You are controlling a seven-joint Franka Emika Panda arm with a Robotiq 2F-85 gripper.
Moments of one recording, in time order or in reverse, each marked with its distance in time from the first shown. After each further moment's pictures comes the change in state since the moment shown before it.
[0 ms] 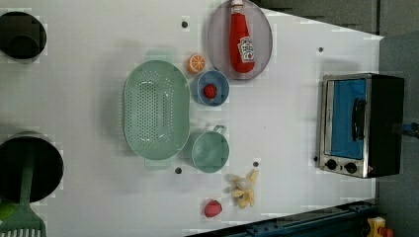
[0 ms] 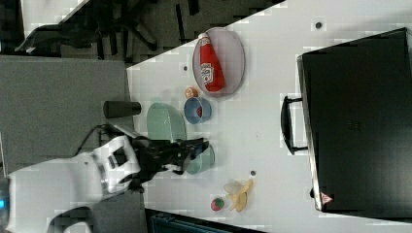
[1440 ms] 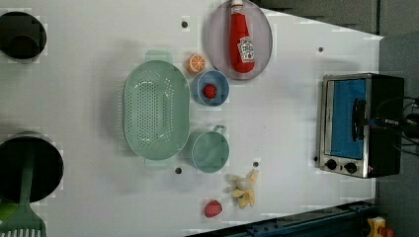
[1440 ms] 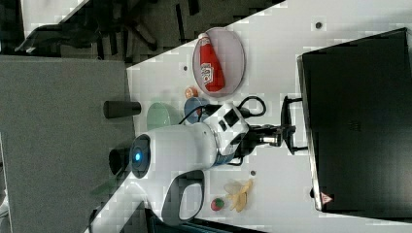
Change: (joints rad) arm -0.018 0.384 -0.177 -0.051 -0.020 0.392 -0.333
